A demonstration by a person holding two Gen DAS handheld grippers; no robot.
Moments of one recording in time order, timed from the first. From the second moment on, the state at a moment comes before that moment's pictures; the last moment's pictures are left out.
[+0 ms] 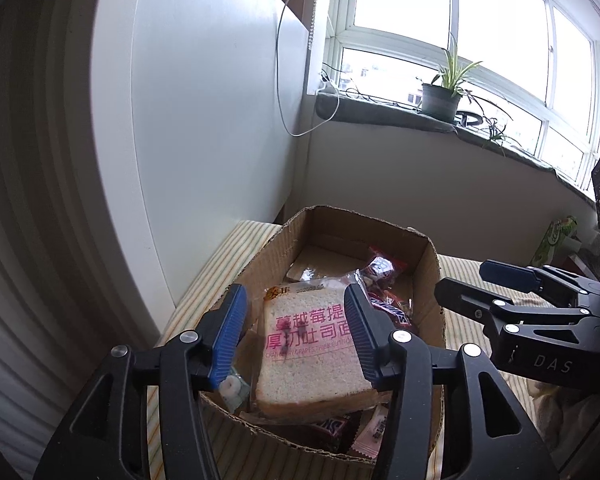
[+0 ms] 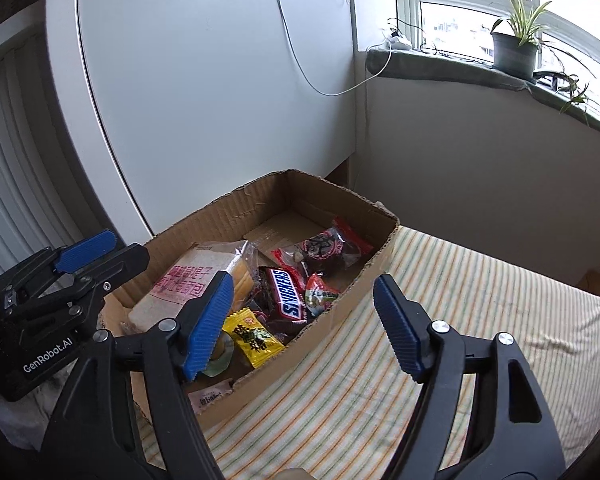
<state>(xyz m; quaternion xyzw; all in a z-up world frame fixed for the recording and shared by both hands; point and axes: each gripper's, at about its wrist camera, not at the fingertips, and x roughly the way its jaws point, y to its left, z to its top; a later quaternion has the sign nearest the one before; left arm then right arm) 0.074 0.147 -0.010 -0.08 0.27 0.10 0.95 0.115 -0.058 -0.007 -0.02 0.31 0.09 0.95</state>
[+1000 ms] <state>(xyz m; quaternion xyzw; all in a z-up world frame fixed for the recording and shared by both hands) 0.032 0.098 0.005 -0.05 0.25 0.10 0.96 0.040 -0.096 0.007 -0.02 0.26 0.05 0.97</state>
